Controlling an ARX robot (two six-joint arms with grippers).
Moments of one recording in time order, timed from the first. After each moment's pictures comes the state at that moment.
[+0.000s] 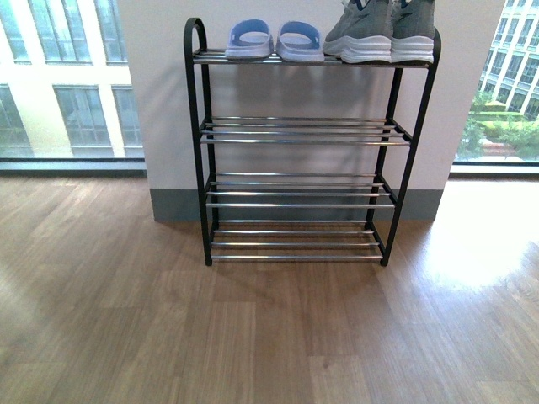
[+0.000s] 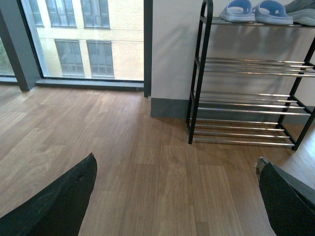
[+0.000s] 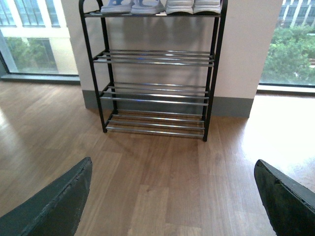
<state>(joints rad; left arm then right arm) 0.00 0.02 0.02 0.00 0.00 0.00 0.00 0.00 0.02 0.00 0.00 0.00</state>
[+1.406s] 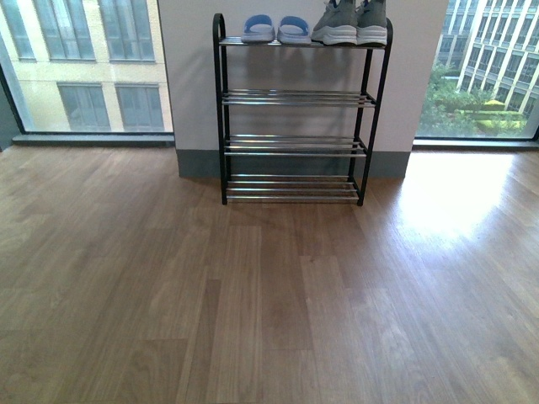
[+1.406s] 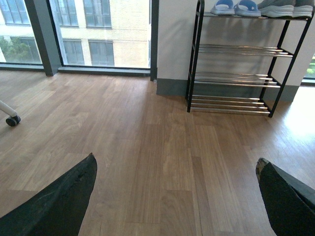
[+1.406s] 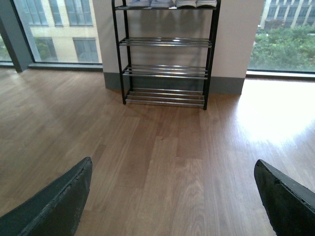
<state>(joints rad) 0.00 0.02 0.02 0.00 0.00 0.00 0.00 0.00 0.02 0.00 0.00 0.00</state>
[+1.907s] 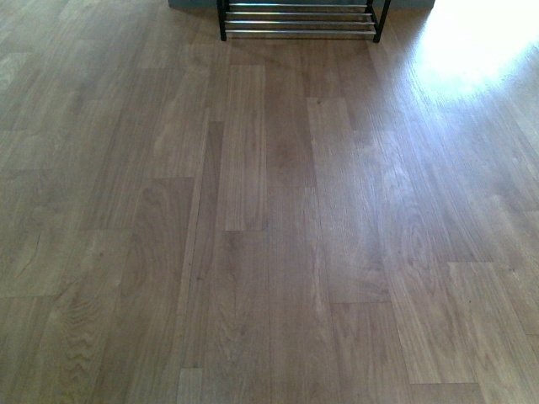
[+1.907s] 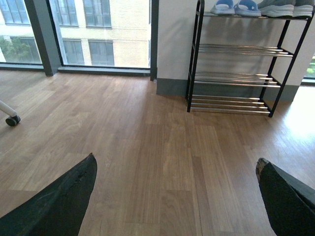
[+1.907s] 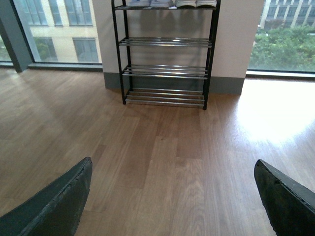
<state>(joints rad) 0.00 0.02 0.02 0.00 0.00 0.00 0.00 0.00 0.02 0.00 0.00 0.00</state>
